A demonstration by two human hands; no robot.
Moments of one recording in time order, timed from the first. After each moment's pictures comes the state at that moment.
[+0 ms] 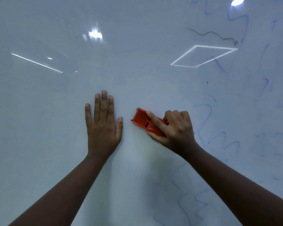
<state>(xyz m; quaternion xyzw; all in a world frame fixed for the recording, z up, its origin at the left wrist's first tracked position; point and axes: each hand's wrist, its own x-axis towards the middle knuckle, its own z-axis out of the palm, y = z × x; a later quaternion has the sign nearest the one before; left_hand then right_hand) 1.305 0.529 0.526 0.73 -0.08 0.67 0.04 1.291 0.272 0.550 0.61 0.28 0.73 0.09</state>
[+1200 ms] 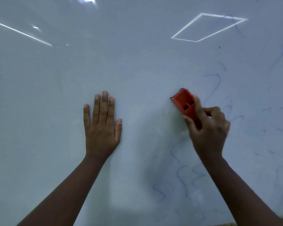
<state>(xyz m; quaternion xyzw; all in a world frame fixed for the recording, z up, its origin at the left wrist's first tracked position) 1.305 0.531 0.433 0.74 -0.11 0.66 0.04 1.259 0.217 0.463 0.76 0.03 0.64 -0.11</state>
